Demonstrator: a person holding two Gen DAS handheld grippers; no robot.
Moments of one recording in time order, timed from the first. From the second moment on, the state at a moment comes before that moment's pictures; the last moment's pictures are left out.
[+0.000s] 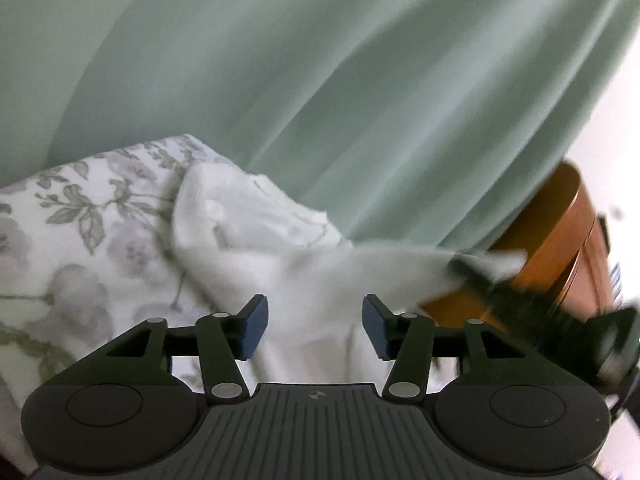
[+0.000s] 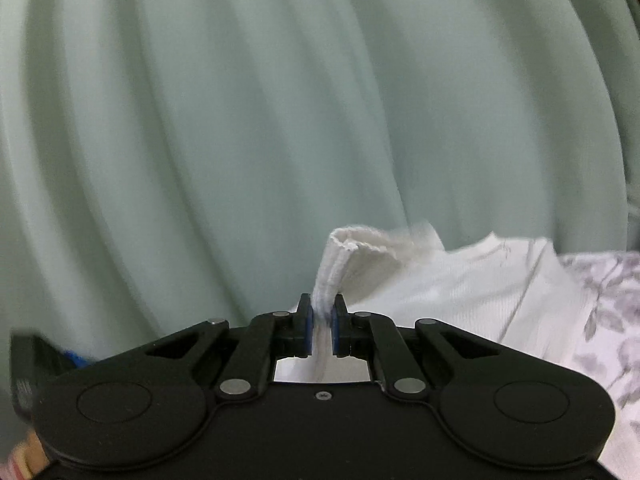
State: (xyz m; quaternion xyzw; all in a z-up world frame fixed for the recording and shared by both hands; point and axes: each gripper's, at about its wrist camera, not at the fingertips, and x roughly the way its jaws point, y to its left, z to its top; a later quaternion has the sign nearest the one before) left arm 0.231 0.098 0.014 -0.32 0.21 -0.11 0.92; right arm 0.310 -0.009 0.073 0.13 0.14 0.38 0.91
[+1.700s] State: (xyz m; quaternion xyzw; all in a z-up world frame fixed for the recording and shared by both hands) left arm 0.403 0.076 0.001 -0.18 0.28 0.16 0.93; right arm 0.319 -0.132 -0.002 0.22 0.15 0.20 0.94
